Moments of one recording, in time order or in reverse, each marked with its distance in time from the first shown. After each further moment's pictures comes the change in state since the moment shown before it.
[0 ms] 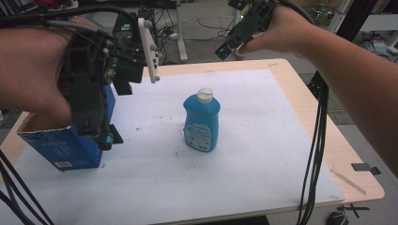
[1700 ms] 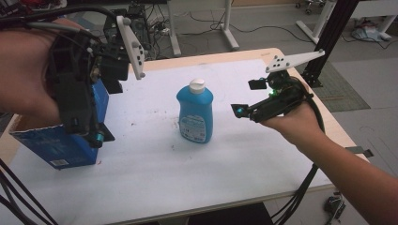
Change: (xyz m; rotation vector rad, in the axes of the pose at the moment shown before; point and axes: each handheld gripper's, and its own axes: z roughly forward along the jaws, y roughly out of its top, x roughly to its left) left arm -0.001 -0.006 0.009 -0.013 -0.005 0.014; right arm 0.075 -0.182 0.048 -0.474 -0.110 0.169
